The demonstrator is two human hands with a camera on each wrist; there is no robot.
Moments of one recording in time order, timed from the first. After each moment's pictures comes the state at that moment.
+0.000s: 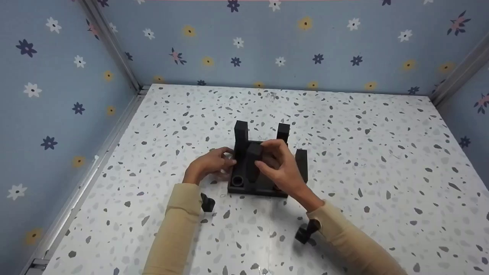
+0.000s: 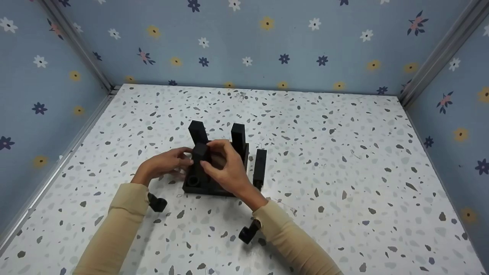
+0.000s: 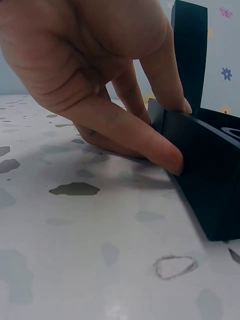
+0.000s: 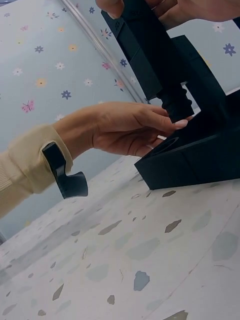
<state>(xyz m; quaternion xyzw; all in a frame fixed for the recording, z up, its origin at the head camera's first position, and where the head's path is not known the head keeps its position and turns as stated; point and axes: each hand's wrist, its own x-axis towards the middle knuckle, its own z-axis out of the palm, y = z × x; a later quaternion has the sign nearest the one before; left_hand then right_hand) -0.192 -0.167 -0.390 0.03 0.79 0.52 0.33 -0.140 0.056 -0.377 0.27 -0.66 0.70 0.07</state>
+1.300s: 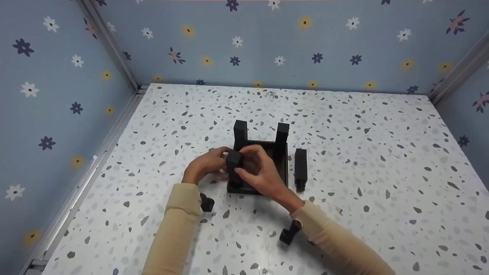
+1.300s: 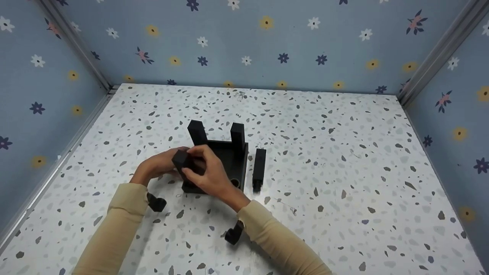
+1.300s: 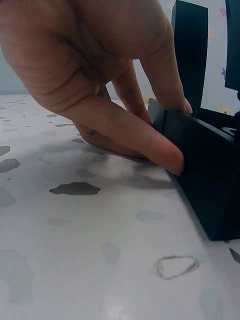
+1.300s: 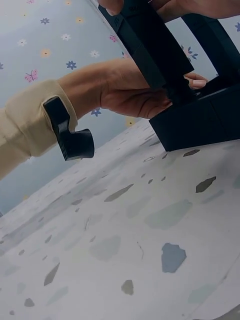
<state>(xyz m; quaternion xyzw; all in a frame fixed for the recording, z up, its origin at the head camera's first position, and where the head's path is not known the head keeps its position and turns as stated) -0.221 -0.166 -0.447 -0.02 0.79 0.53 0.30 -0.158 0.028 -0.423 0.31 -0.64 0.70 0.02</state>
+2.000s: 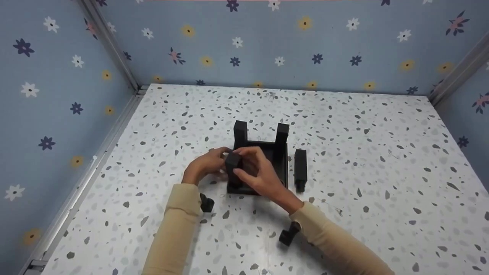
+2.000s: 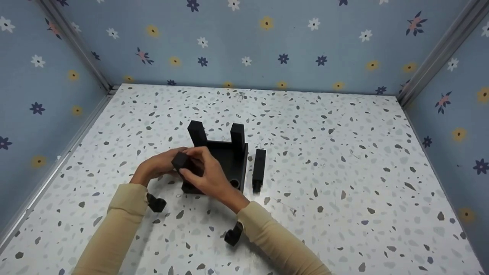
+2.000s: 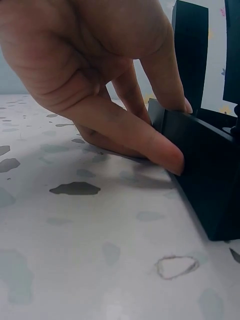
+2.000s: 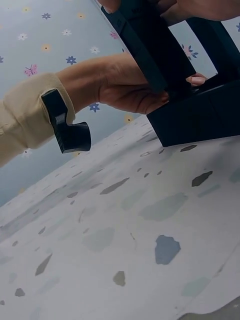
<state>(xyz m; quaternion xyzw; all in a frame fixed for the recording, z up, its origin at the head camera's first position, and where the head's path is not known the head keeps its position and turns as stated) -0.222 -0.167 -0.445 0.00 0.81 0.51 0.29 -0.155 0.027 -0.421 0.32 -0.64 0.70 -0.01</state>
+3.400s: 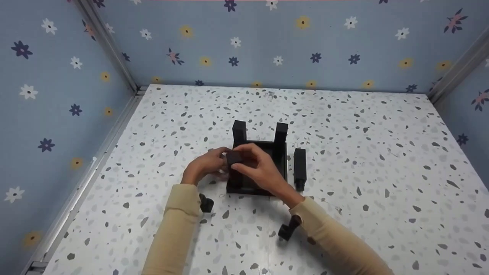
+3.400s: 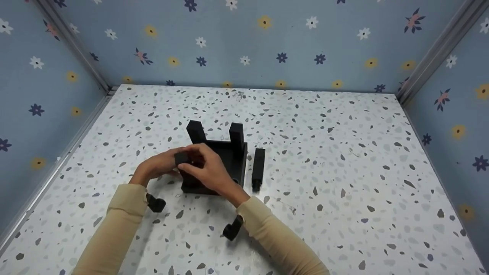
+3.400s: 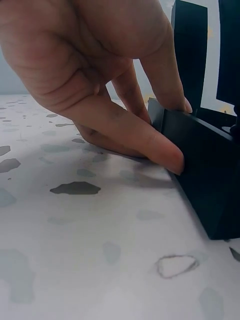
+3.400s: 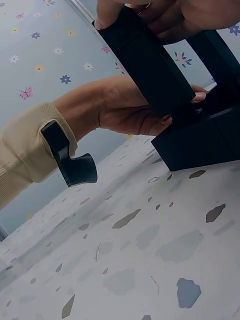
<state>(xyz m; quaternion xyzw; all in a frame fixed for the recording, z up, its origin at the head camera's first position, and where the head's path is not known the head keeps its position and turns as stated) -0.220 -0.167 -0.446 -0.02 0.80 0.52 0.30 -0.168 0.030 -0.416 0.27 -0.69 0.67 -0.05</state>
